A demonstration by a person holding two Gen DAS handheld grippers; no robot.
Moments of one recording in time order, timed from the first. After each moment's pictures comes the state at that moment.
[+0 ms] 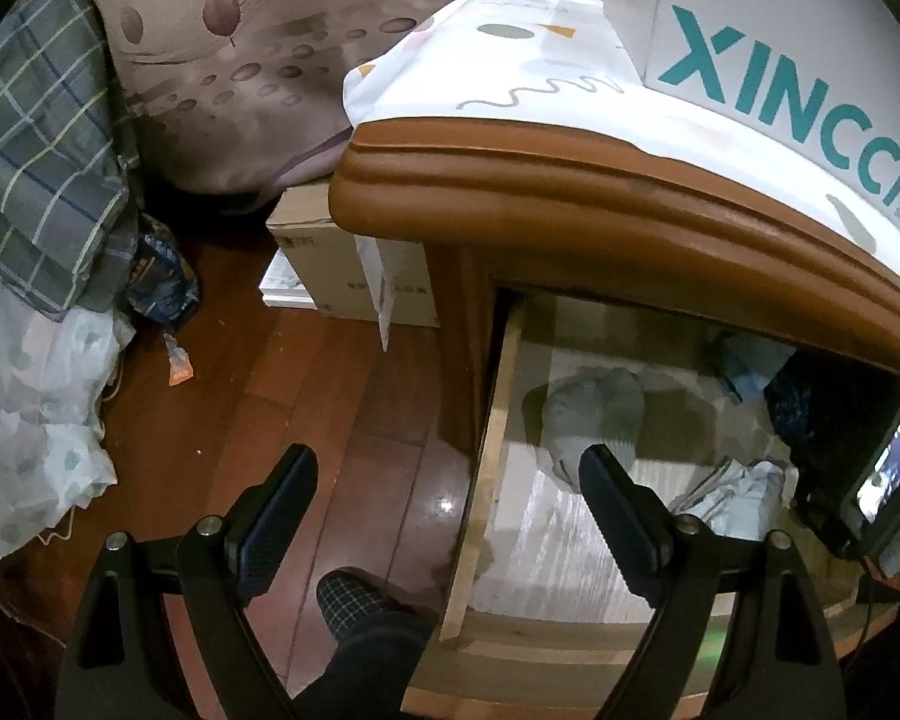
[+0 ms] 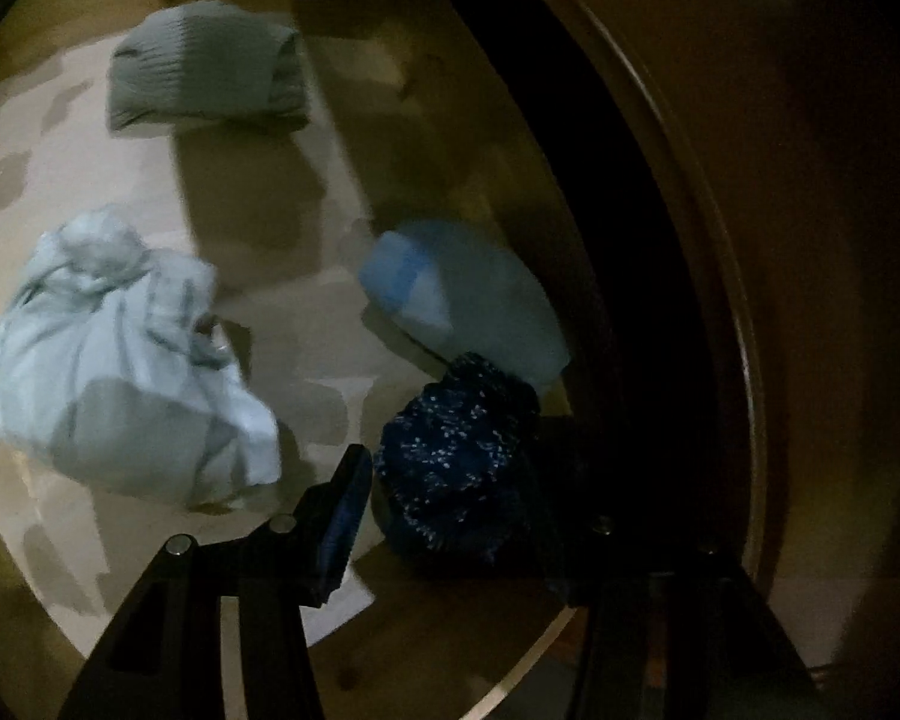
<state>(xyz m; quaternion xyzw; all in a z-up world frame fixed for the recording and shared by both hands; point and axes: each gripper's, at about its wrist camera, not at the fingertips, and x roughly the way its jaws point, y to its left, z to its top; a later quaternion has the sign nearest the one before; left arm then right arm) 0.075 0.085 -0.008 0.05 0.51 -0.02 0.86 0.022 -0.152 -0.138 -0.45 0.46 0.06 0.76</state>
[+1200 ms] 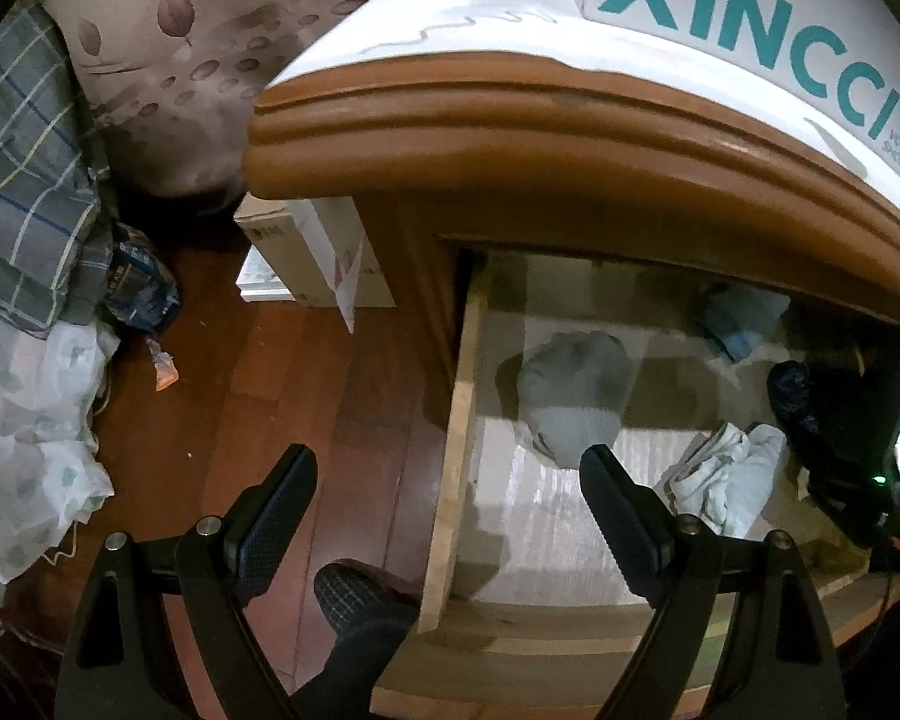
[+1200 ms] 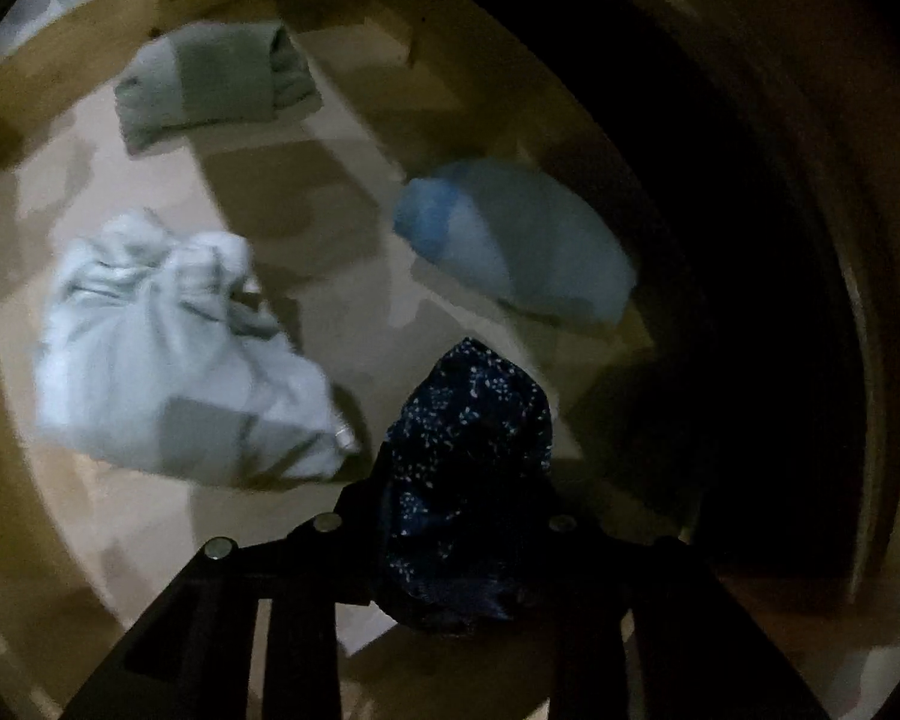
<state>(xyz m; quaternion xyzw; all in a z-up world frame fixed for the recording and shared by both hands) 0.077 0.066 -0.026 0.08 0.53 -0.04 0.84 0.000 -0.173 -0.121 -0.32 0.54 0.11 0.77</state>
